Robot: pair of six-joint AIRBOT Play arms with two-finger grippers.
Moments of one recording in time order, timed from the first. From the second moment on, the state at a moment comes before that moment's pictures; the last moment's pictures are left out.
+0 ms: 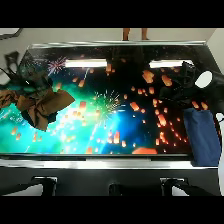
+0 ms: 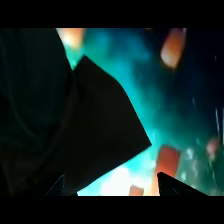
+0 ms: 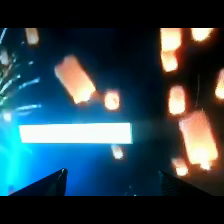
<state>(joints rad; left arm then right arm) 0.13 -1.42 1.58 1.45 -1.13 -1.77 -0.05 -1.33 1.36 -1.30 1.22 1.64</state>
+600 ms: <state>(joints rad) 0.47 -1.69 1.78 1.38 -1.50 -1.70 -0.05 -1.33 1.36 -1.30 1.25 1.64</state>
